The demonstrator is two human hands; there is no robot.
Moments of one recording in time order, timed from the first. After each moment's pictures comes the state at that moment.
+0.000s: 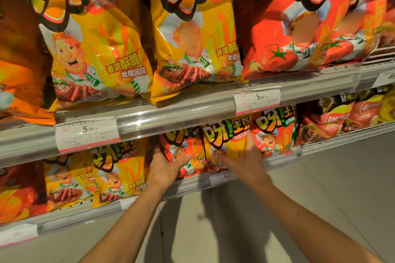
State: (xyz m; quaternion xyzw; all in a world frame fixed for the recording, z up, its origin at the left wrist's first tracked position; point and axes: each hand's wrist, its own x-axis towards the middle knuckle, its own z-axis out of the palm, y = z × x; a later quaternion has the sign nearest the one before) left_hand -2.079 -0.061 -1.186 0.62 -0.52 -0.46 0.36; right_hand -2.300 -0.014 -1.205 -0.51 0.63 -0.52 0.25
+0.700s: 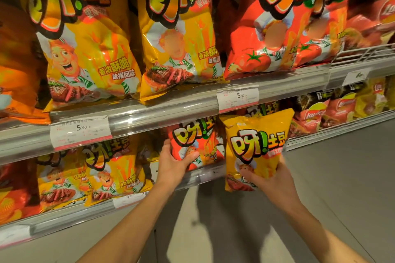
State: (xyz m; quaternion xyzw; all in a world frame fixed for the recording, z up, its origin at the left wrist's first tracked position) left_hand -2.114 -0.033 -1.177 0.51 -0.54 -0.51 0.44; right_hand -2.343 0.088 -1.192 -0.42 0.67 -0.55 0.28
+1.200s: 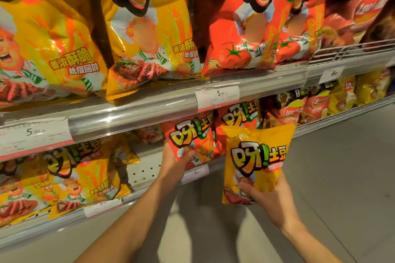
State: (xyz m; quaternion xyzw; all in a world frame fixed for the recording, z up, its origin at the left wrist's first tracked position) left_hand -2.167 -0.039 -1.191 0.41 -0.59 -0.56 0.41; right_hand -2.362 0.128 -1.204 -0.37 0.69 -0.56 0.28
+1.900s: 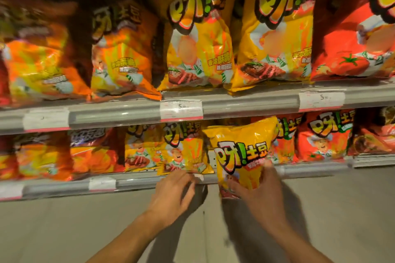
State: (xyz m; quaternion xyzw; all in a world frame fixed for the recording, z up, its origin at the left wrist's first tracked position) left_hand -1.931 0.043 -1.190 0.47 -0.85 -0.07 0.23; right_hand -2.171 0.074 -1.186 -0.51 0.63 -0.52 0.26
